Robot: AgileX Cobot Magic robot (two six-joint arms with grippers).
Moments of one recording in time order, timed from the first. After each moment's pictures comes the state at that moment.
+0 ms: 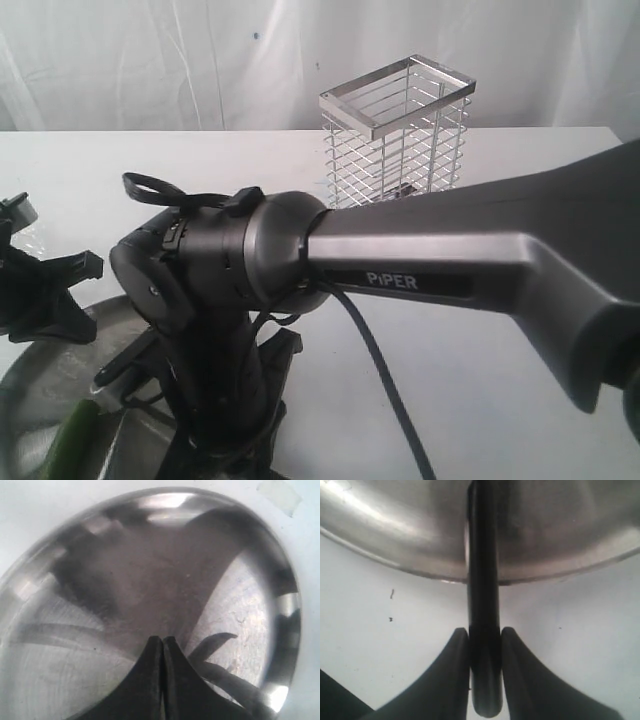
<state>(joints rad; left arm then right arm) 0.12 1.58 -0.77 -0.75 0.72 0.41 1.06 2.08 -1.53 0.05 1.22 -0.04</state>
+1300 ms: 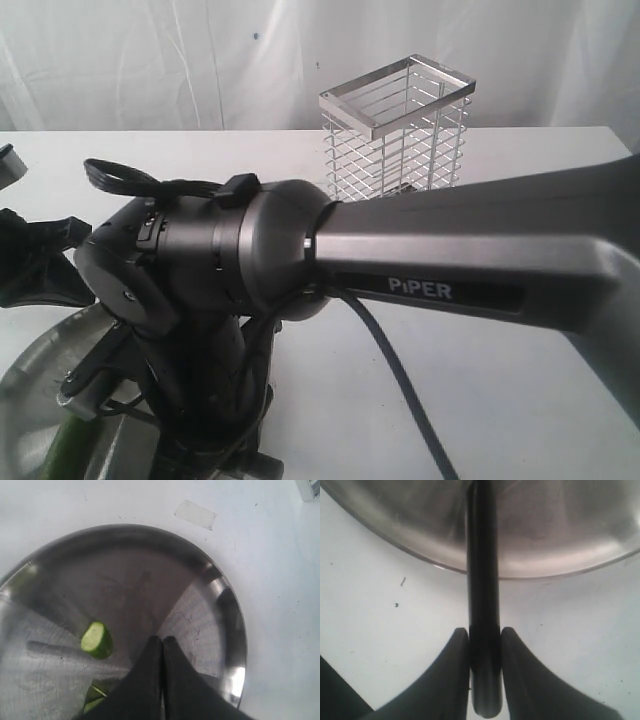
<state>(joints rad) 0.12 1.44 -0.80 -0.79 0.79 0.50 1.11 2.02 -1.54 -0.02 1.22 -0.10</state>
